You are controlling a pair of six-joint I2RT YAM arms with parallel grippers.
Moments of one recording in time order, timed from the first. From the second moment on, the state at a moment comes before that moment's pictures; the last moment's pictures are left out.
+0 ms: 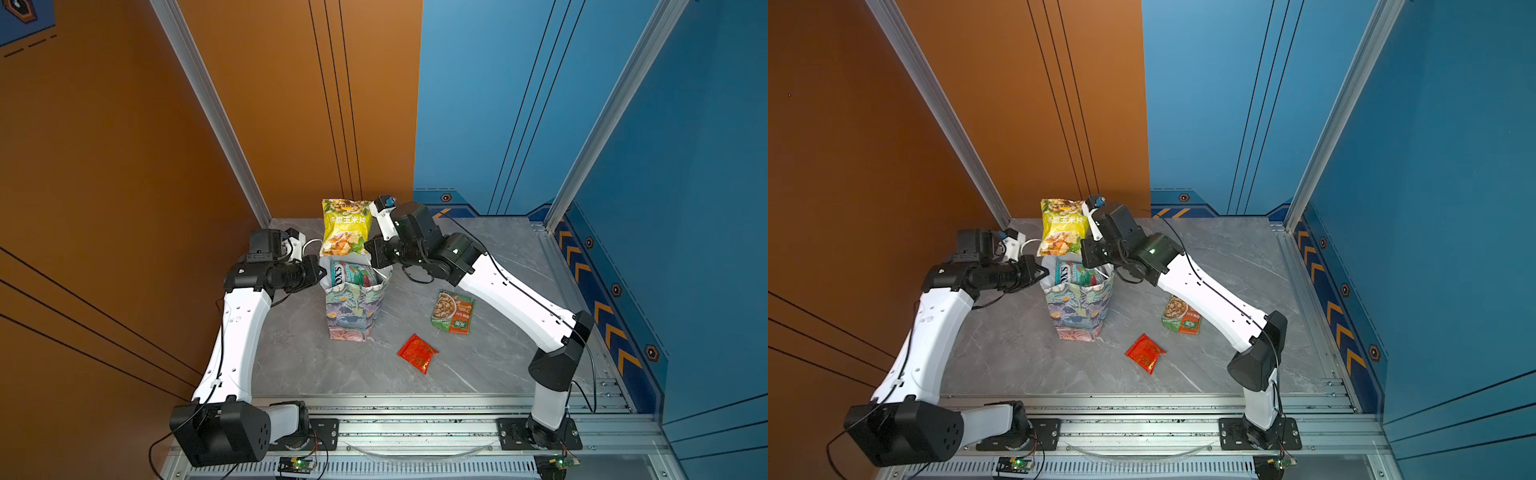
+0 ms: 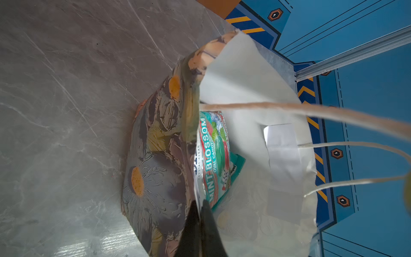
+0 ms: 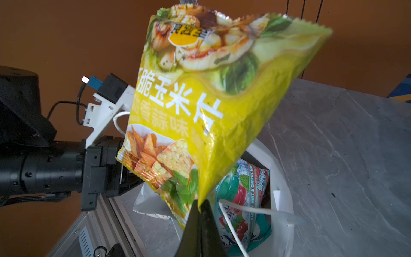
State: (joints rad) left arm 0.08 1.26 1.30 -0.92 0.50 -0.31; right arm 0.89 1.88 2.10 -0.73 -0.02 0.40
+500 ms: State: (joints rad) left arm 0.11 1.24 1.28 -0.92 0.48 -0.30; right arm 0.91 1.98 2.14 -0.85 -0.01 0.38
